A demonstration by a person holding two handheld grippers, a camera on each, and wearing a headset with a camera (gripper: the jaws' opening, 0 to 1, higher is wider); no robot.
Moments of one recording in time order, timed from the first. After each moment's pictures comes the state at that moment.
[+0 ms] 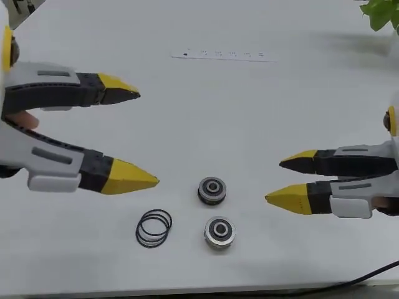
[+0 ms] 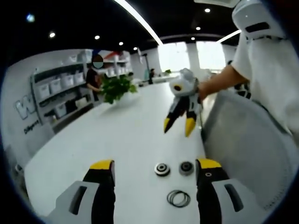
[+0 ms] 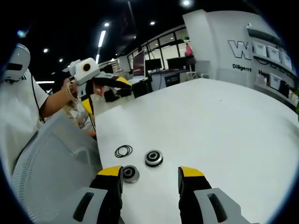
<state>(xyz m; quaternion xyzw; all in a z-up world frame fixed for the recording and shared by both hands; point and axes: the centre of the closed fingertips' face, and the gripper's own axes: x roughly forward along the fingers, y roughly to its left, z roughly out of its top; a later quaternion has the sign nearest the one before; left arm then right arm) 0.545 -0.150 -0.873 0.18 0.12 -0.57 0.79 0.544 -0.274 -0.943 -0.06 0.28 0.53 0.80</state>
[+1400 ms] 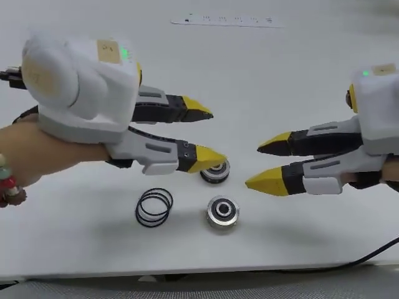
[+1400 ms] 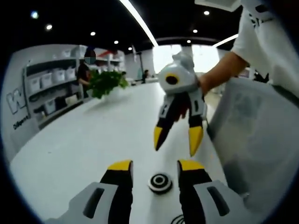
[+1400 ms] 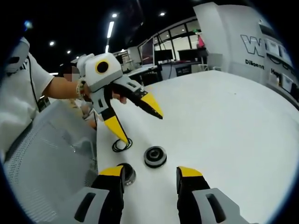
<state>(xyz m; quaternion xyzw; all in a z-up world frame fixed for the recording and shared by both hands) 0.574 -0.217 -0.950 0.16 0.13 -0.60 0.77 0.555 -0.246 -0.981 -0.09 0.31 0.57 0.76</state>
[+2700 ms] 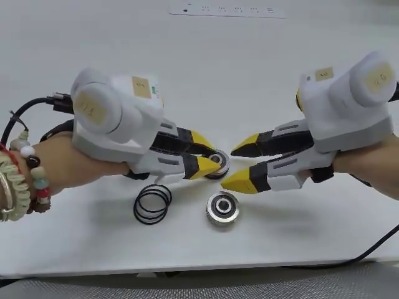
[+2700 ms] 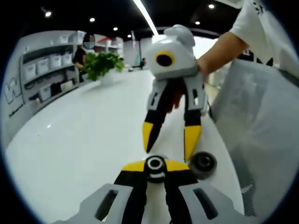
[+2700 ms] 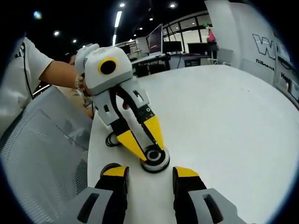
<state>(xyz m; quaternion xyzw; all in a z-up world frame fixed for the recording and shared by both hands) 0.573 -0.221 -1.001 0.17 0.19 -0.60 0.76 0.559 -0.220 -1.013 -0.13 0.33 0.60 0.72</state>
